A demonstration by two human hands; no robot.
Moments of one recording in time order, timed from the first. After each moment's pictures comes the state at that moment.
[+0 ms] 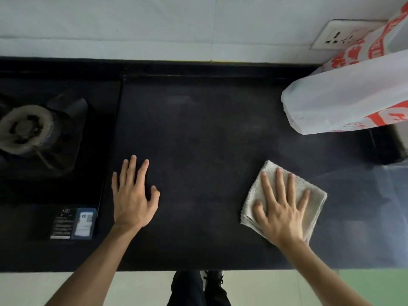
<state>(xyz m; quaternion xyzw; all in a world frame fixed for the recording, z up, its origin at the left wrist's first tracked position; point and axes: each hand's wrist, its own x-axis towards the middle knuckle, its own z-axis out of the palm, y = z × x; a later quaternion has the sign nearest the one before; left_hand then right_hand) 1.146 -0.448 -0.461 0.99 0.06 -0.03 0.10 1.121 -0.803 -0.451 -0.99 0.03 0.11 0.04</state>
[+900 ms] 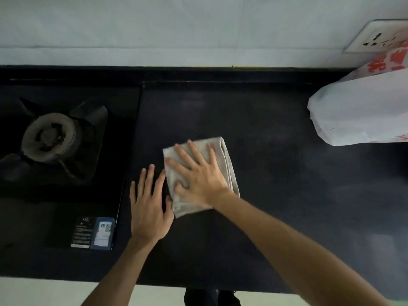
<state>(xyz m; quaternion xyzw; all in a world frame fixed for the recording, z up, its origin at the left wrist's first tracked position) 1.146 -0.445 -0.460 0.99 0.06 -0.03 0.11 1.245 -0.602 -0.455 -0.93 -0.33 0.11 0.09</state>
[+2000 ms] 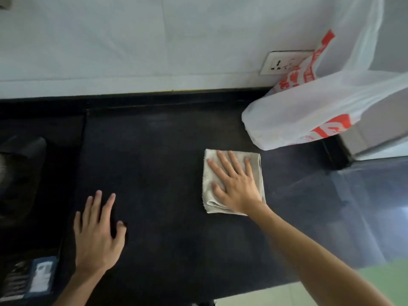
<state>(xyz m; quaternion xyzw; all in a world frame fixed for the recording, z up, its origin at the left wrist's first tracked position) 1.146 -0.447 -0.460 0.99 0.06 -0.03 0.12 1.233 -0.802 -0.454 -0.98 -0.12 0.10 0.08</state>
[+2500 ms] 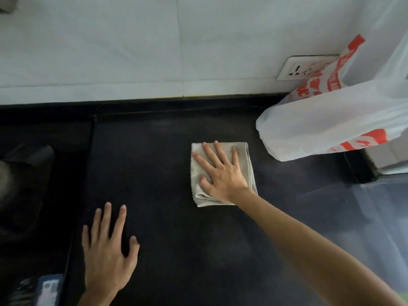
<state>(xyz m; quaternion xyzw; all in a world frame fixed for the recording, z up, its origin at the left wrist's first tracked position) 1.146 -0.448 -0.468 0.99 0.05 -0.02 0.09 1.304 -0.747 -0.453 -0.97 -0.19 0.11 0.06</state>
